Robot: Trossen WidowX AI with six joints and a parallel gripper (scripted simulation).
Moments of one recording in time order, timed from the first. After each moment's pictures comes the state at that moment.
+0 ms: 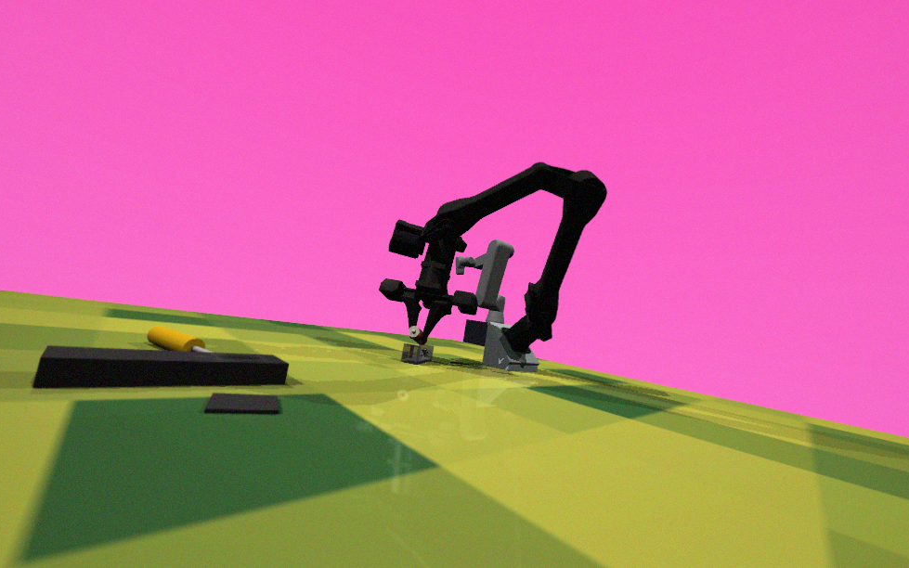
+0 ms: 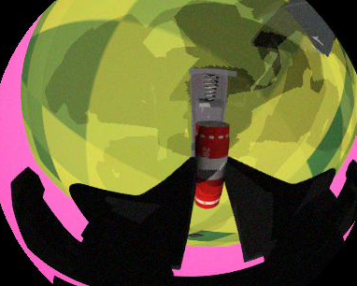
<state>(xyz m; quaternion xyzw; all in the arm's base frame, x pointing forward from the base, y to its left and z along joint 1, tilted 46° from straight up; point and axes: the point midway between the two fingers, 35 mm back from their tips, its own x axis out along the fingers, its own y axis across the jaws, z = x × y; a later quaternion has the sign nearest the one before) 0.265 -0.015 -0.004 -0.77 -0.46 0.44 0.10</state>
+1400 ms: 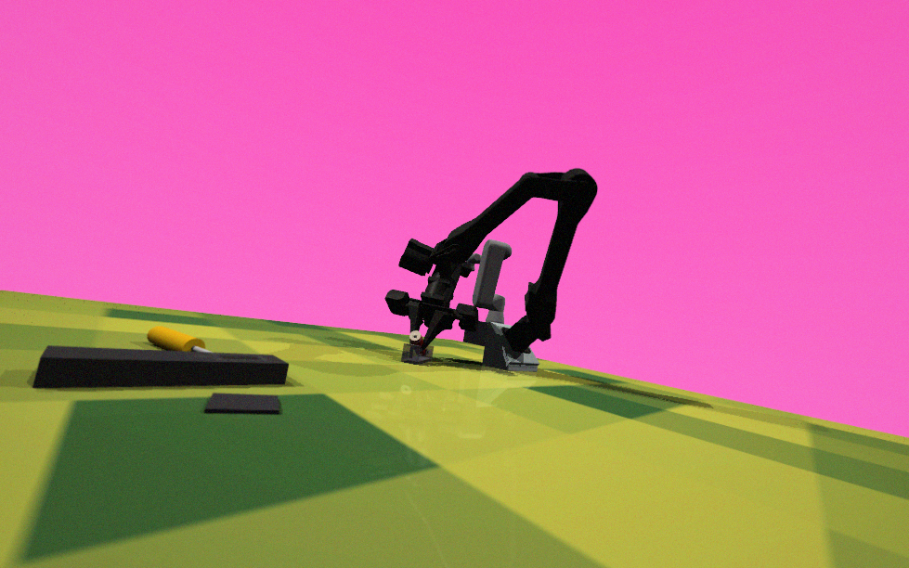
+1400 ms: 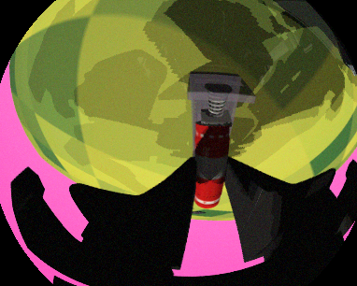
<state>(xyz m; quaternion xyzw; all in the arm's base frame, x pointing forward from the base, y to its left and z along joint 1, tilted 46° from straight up) 0.252 -0.009 -0.024 -0.83 -0.42 0.34 0.15</state>
